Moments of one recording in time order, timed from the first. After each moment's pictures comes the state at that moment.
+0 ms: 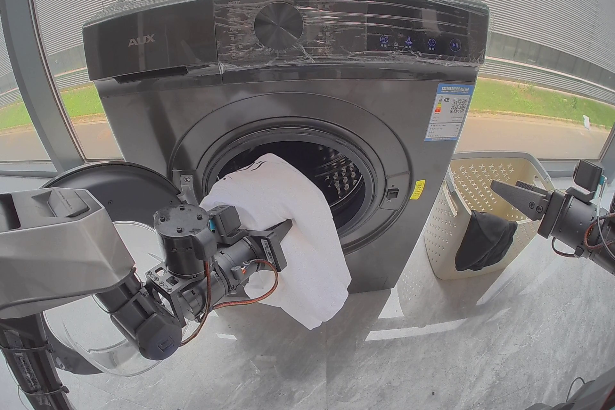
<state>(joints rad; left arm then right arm) -0.56 2.10 -0.61 -1.37 -0.03 -0.39 0.19 1.33 -0.40 -0.83 0.32 0.34</state>
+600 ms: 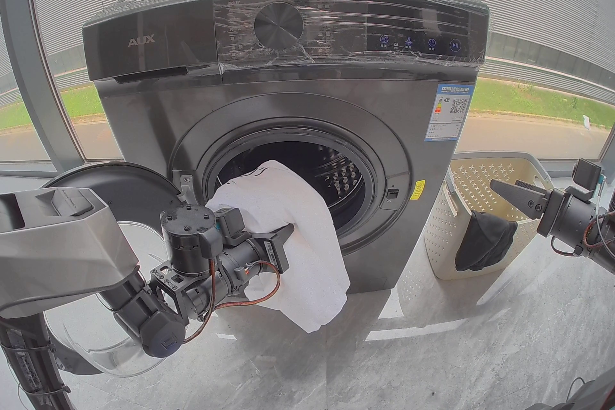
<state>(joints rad) -0.56 2.11 -0.64 -1.32 -0.04 -0.39 0.19 1.34 -0.41 -0.83 0.32 0.34</state>
